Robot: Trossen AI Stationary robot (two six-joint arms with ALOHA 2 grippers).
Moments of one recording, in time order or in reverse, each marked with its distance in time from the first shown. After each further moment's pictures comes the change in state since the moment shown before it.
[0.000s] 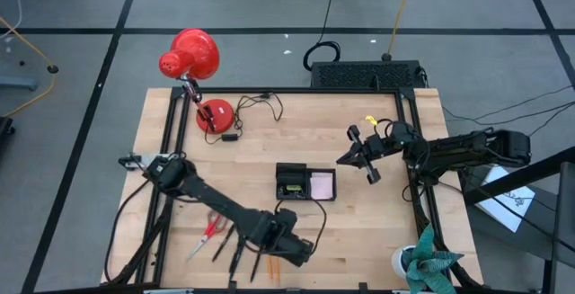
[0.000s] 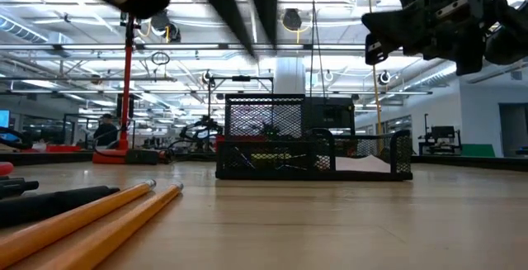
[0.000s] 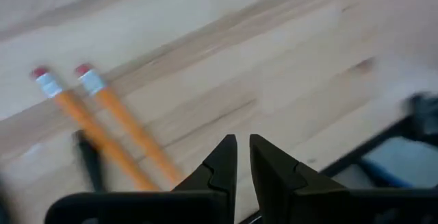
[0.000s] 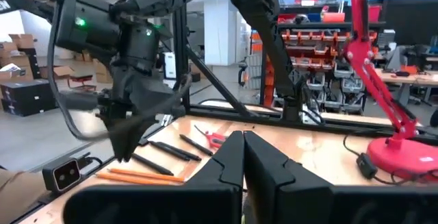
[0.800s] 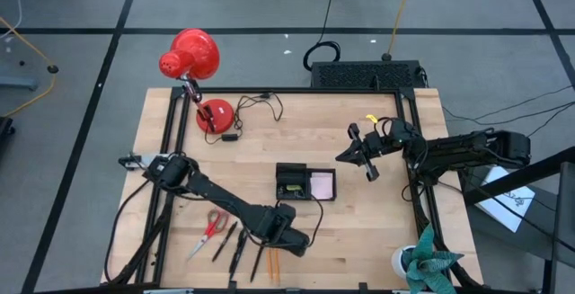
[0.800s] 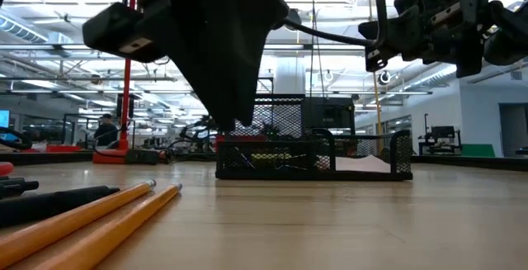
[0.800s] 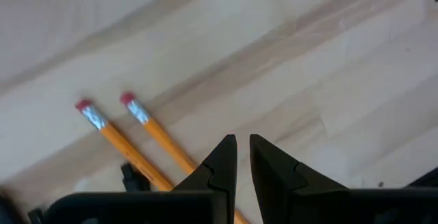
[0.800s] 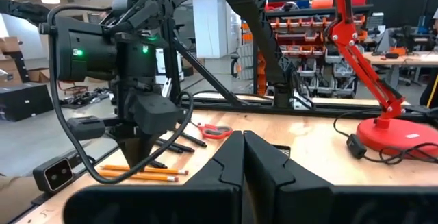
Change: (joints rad) left arm 0.038 0.001 -0.107 0.022 0.031 0.103; right arm -0.038 0.001 0.000 -0.033 -0.002 0.029
